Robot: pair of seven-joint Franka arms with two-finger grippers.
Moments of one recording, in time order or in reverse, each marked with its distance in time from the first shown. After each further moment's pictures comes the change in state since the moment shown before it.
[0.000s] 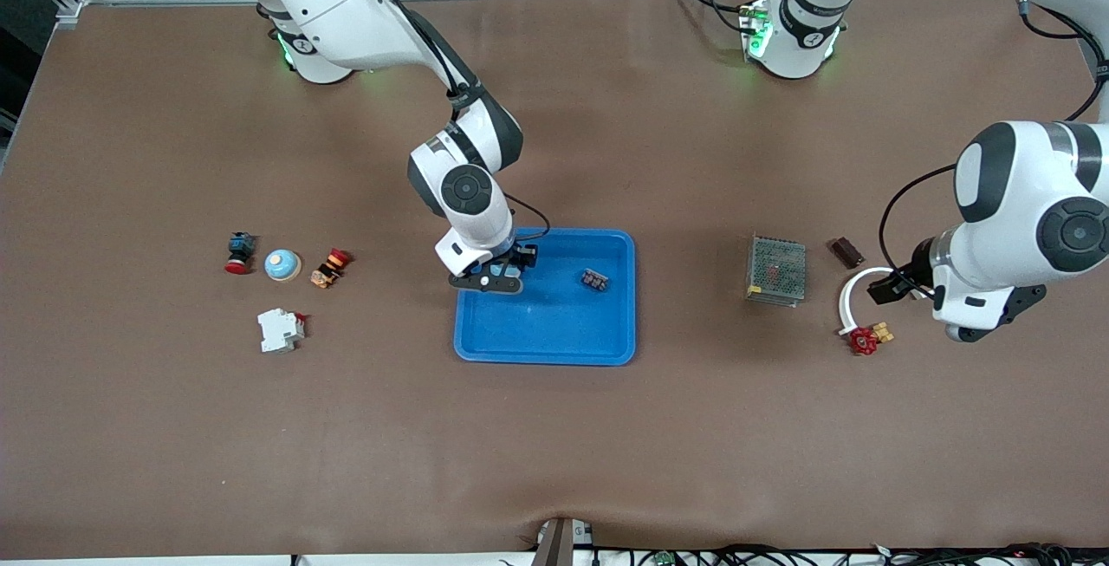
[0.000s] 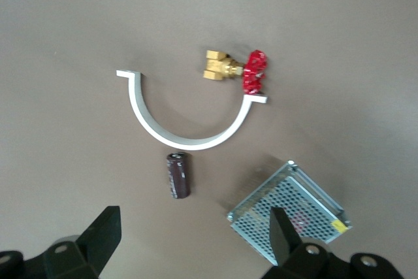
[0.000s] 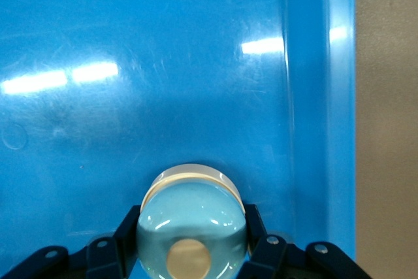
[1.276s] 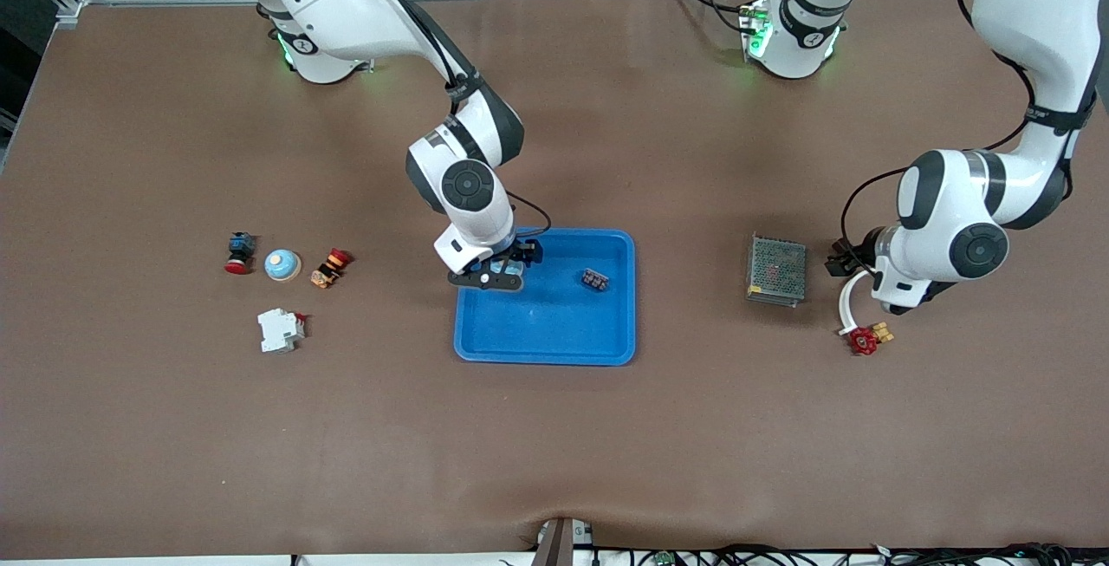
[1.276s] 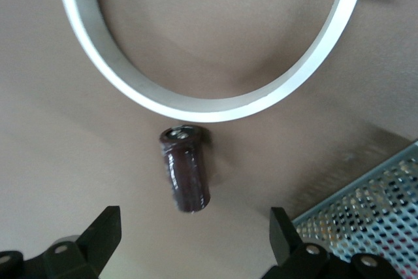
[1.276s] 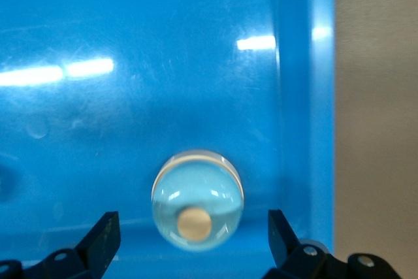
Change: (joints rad) left arm 0.046 0.091 -0.003 -0.301 0.000 0.240 0.017; right arm 0.003 -0.051 -0.003 0.026 -0.005 -0.110 0.000
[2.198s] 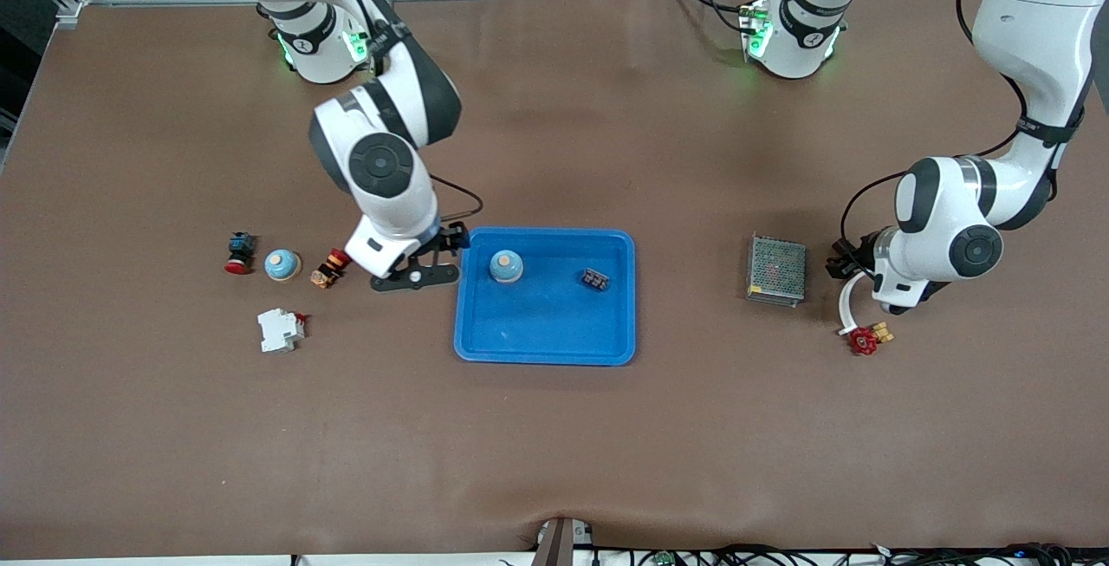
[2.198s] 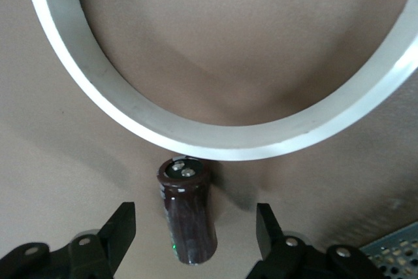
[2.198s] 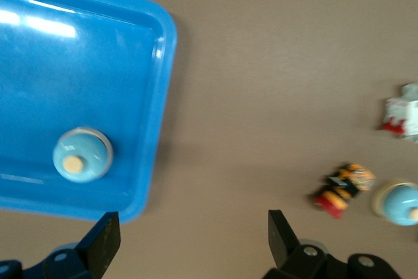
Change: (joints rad) left arm 0.050 0.043 0.002 -0.045 0.000 0.104 0.005; right arm -0.146 -0.257 -0.030 0.009 -0.119 -0.356 -0.447
